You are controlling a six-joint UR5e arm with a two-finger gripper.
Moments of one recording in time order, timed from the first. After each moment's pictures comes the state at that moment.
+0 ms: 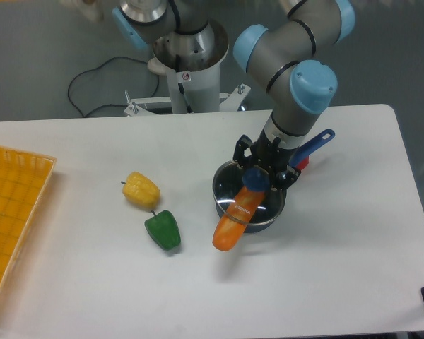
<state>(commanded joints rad) 2.69 -1.83 -1.74 -1.22 1.30 1.22</state>
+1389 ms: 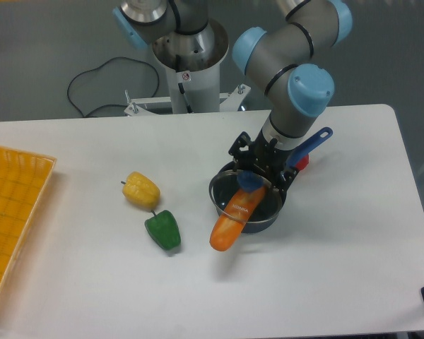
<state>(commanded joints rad) 2.69 -1.83 -1.74 -1.22 1.30 1.25</state>
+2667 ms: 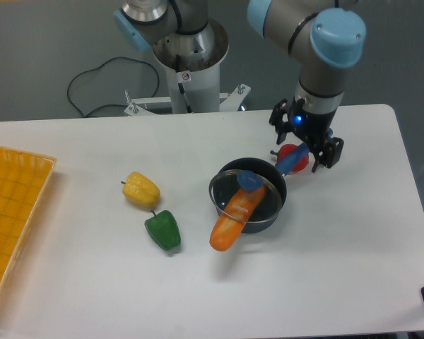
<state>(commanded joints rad) 2.75 -1.68 -1.62 -1.35 1.50 1.70</state>
